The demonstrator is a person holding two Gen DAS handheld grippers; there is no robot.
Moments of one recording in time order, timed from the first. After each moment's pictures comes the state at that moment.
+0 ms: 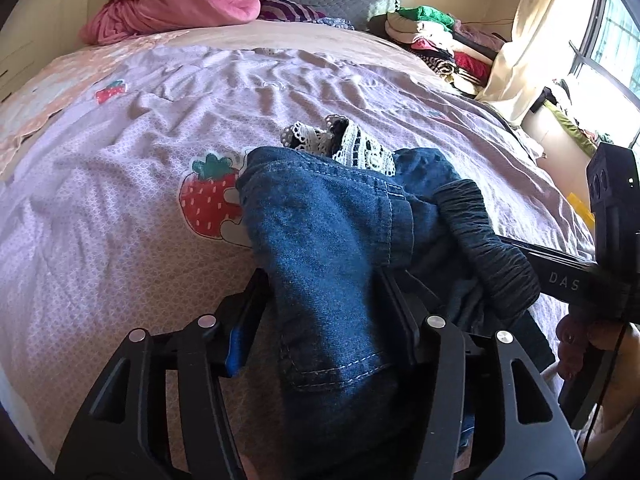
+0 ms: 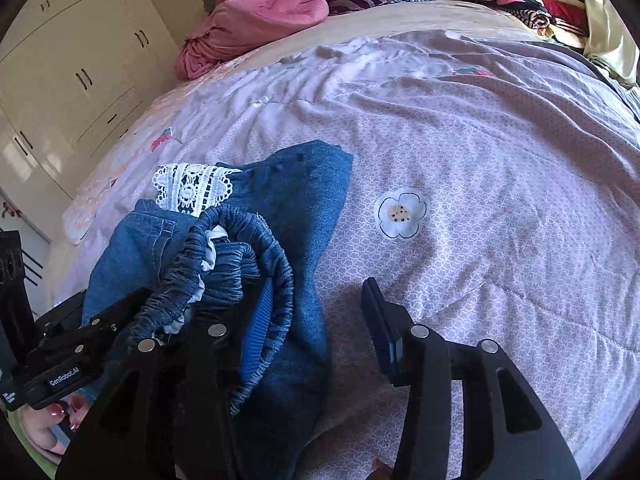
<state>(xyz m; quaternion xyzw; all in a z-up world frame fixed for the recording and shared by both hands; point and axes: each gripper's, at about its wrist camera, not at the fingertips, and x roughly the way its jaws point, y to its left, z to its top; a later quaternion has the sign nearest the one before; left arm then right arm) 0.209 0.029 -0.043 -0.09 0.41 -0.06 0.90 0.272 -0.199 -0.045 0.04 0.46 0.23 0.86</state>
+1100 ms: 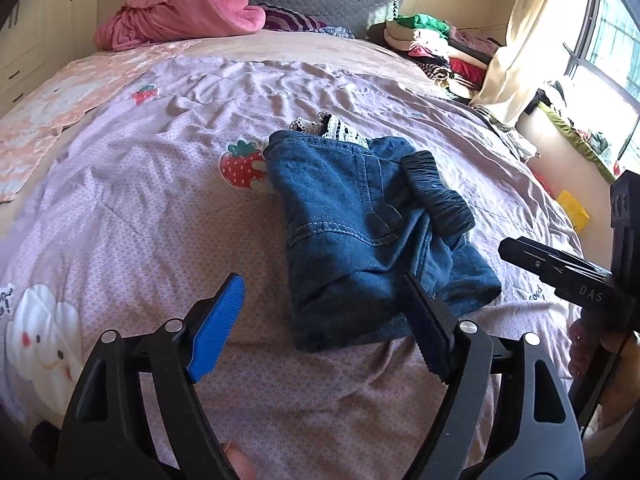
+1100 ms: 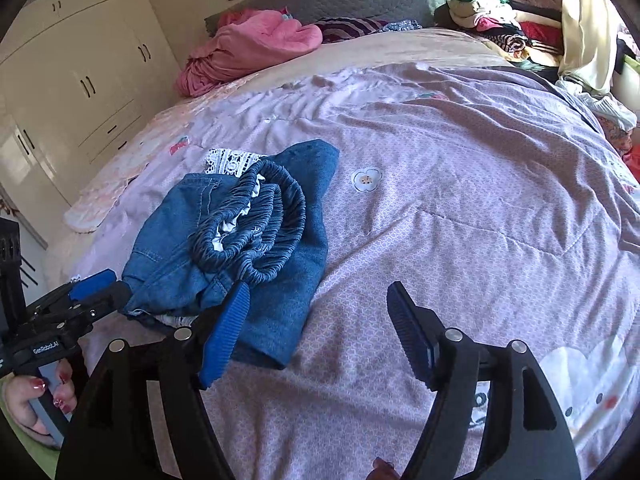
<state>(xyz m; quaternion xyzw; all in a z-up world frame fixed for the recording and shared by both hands) 0.121 0.029 -0.006 -0.09 0.40 -0.05 0.91 0.172 -0.237 -0.004 0.04 0.41 0.21 0.89</state>
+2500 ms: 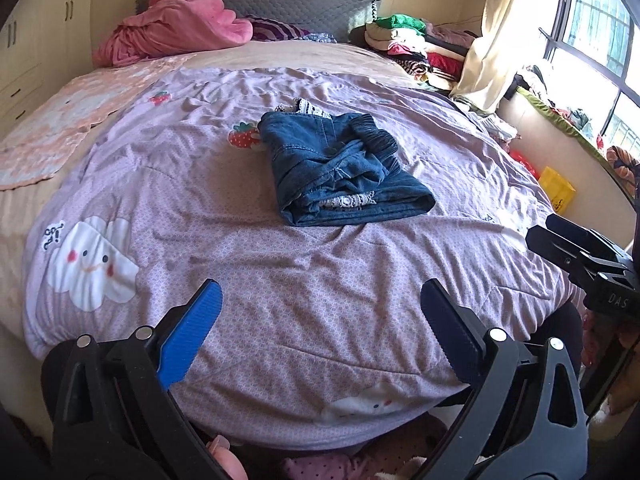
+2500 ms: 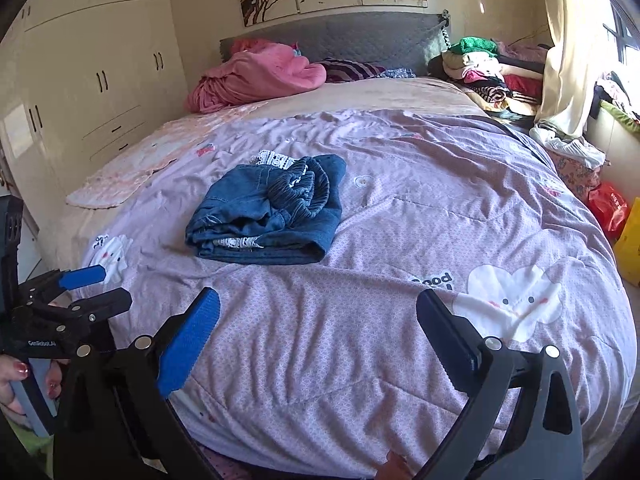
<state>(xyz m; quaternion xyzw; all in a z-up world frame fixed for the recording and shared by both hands) 0.001 0.010 0.013 -0.06 0.39 -0.06 0.92 0.023 -0.246 0.035 -0.01 0.34 0.18 0.92</state>
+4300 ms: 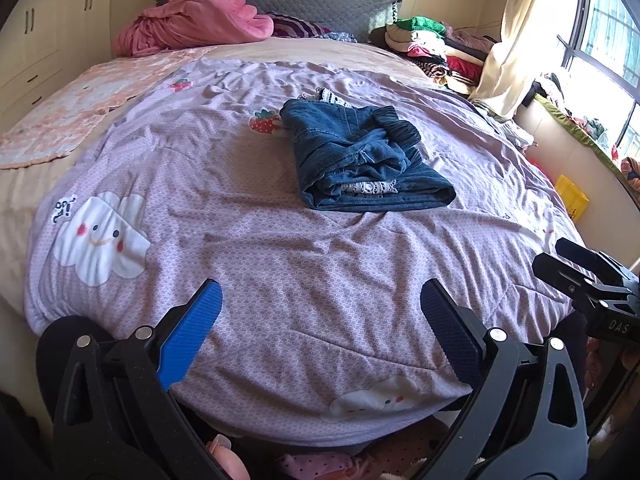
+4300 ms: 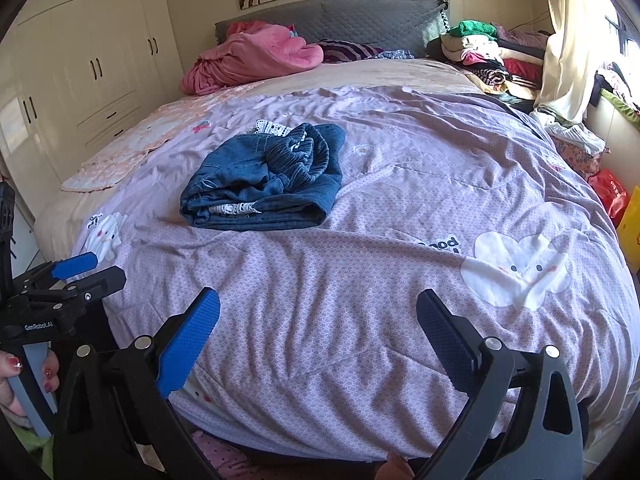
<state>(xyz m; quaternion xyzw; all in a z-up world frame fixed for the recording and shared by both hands) -0.006 0.014 0.000 -0.07 0.39 -0.03 0.92 0.016 -0.244 0.012 -0.01 0.37 0.18 0.91</state>
